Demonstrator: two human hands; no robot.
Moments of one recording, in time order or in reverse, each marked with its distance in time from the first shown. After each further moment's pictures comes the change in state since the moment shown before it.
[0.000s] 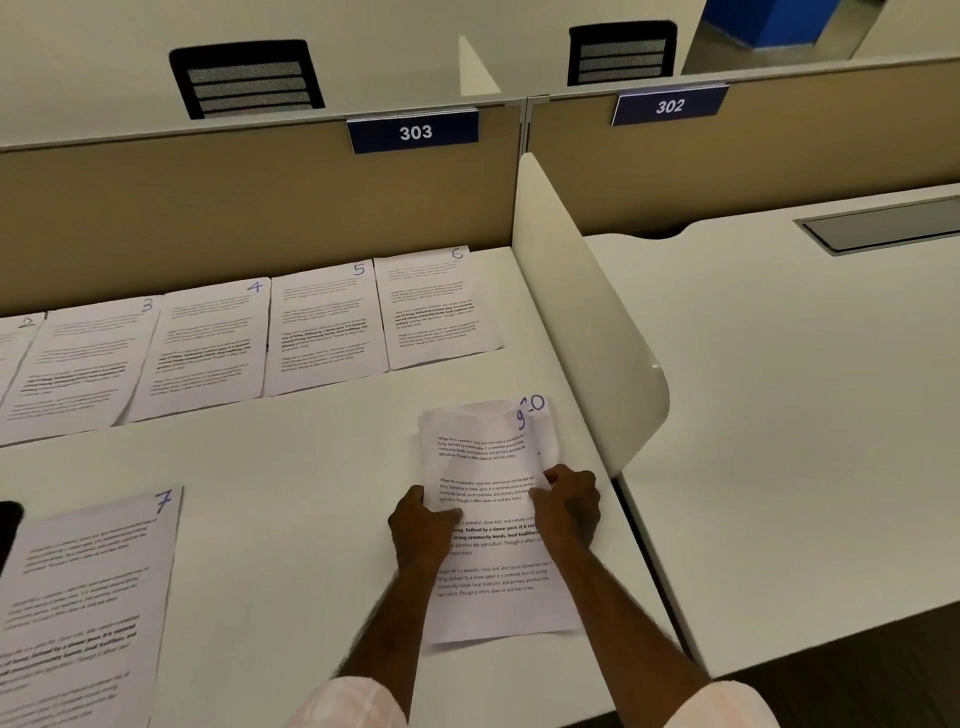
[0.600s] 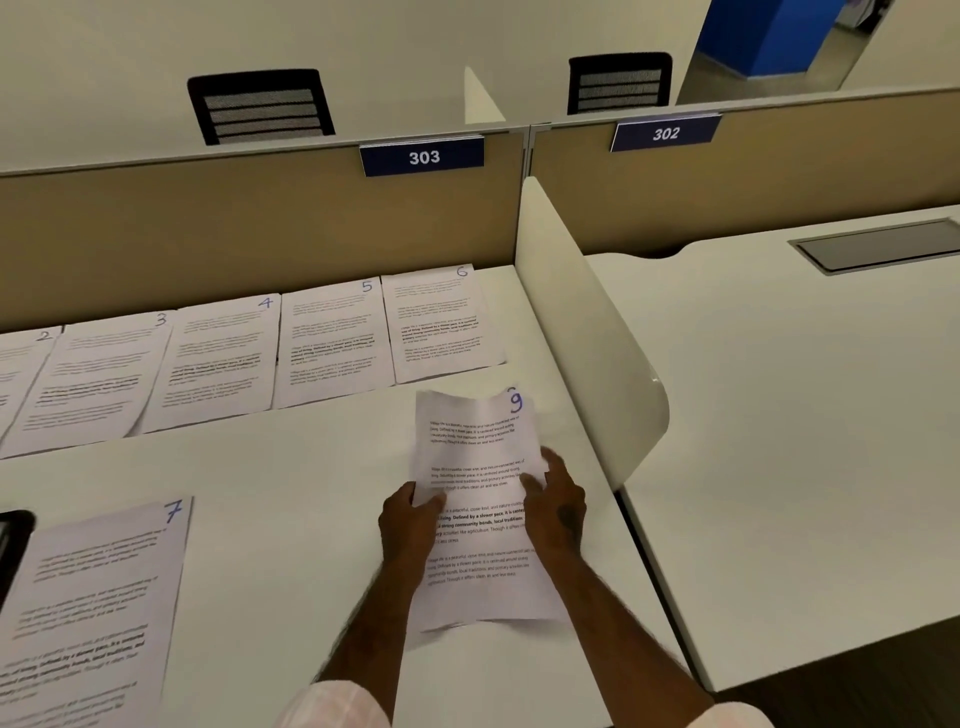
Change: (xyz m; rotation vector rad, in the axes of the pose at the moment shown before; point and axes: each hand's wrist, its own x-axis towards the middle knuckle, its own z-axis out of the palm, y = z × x) left_hand 0.008 0.008 -0.027 -0.252 -0.022 0.024; right_hand -0.016 -0.023 -0.005 0.379 -0.033 -0.156
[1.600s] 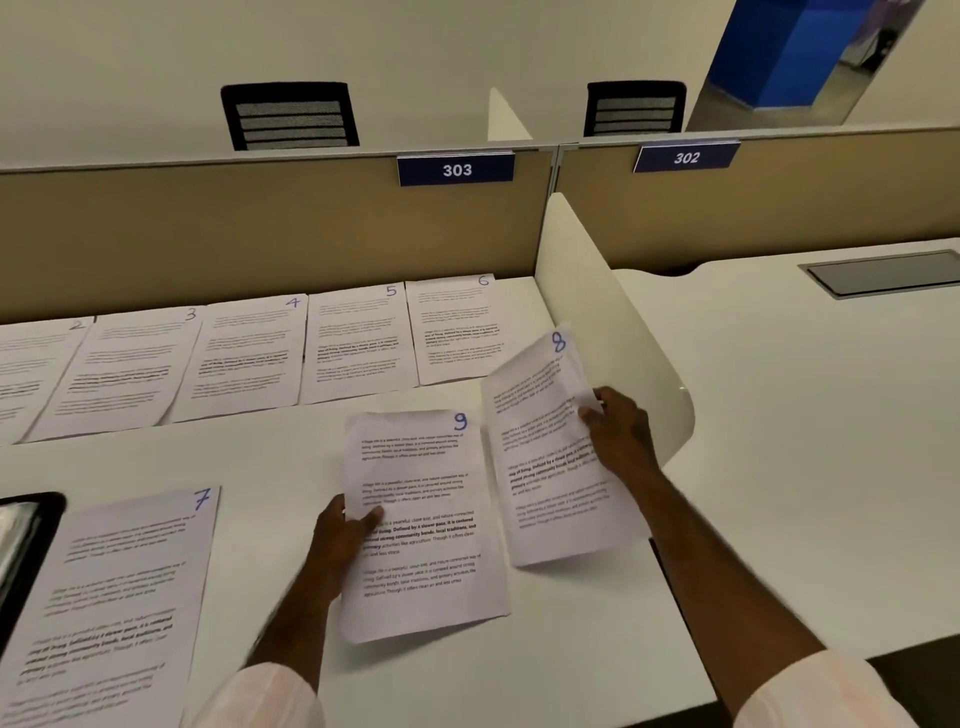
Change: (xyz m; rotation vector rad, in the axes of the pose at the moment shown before) left_hand 0.027 -0.034 -0.120 -0.159 -0.099 -0.025; right_hand 0.050 -0.076 -0.070 -0.158 -0.070 -0.160
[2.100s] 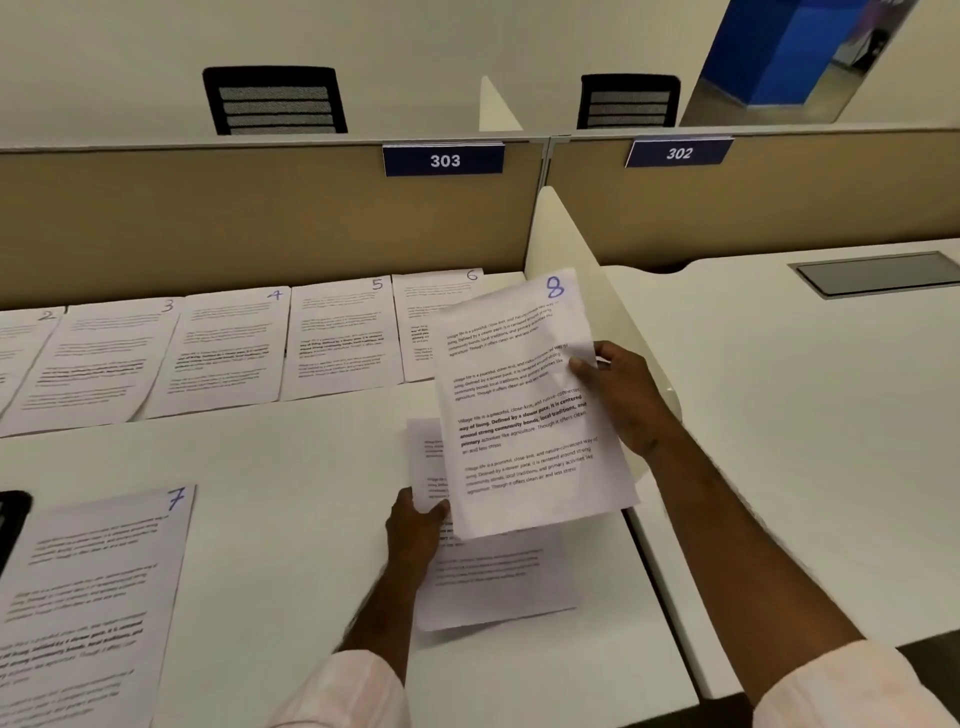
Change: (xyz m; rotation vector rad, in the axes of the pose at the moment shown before) left_hand -0.008 -0.002 0.117 0.133 0.049 -0.010; right_hand 0.025 -0.037 -0.035 0.491 -0.142 -0.064
